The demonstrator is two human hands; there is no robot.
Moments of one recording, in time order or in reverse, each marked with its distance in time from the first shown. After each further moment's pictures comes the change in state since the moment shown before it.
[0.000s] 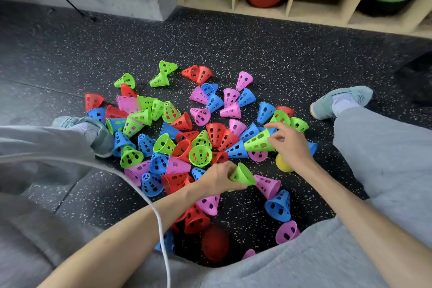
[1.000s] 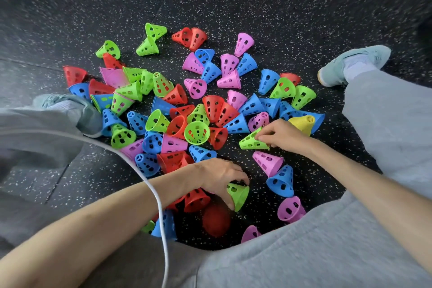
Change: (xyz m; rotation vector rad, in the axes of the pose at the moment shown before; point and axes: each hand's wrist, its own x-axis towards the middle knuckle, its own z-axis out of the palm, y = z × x) left_hand 0.007 -0.015 0.015 0.613 -0.560 0.440; right_hand 0.016 0.026 0.025 -0.165 -0.506 0.084
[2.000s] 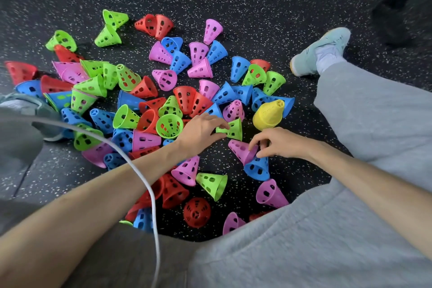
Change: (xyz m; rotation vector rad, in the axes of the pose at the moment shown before) left_hand 0.023 -0.018 -0.036 -0.219 0.753 -0.109; right_hand -0.055 0.041 -0.005 -0.070 -0.234 0.029
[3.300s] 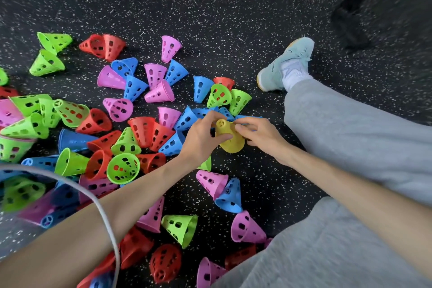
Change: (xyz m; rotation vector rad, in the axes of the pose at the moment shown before) left_hand 0.113 0.046 0.036 -0.444 0.107 -0.248; right_hand 0.022 0.035 -0.055 0.623 0.493 0.139
